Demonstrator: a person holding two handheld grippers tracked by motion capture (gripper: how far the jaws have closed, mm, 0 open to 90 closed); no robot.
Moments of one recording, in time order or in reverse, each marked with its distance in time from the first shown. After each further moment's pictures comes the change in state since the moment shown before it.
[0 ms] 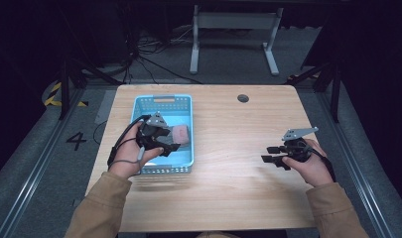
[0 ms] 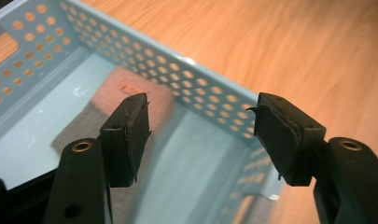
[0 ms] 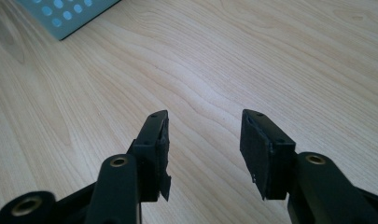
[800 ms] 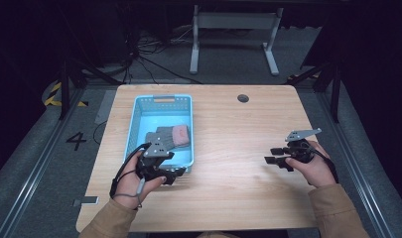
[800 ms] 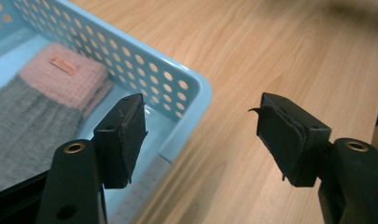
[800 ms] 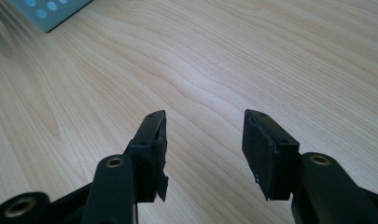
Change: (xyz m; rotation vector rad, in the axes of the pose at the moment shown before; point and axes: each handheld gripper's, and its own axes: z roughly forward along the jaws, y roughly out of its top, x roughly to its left) left arm -0.055 -0.047 0.004 -0.081 -0.049 -0.045; right arm -0.009 -0.011 -0.002 0.012 -0.014 0.037
